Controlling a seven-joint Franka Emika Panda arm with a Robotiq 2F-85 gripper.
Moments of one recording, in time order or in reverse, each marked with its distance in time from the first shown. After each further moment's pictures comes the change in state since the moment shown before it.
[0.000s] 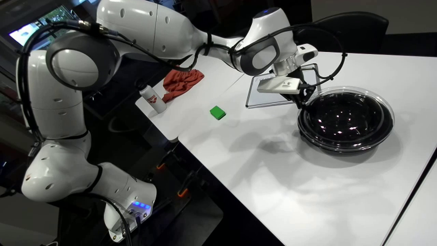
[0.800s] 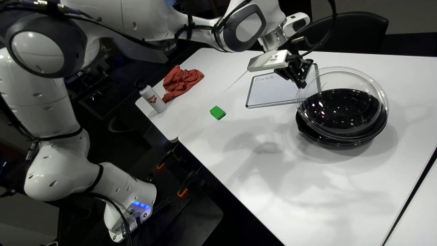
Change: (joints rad) arm 0.081 -0.158 -0.075 -0.065 -0.053 -0.001 0.120
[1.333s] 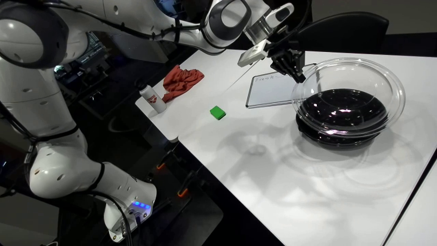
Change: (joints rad) arm 0.156 -0.086 -0.145 -0.088 -0.224 0.000 0.303
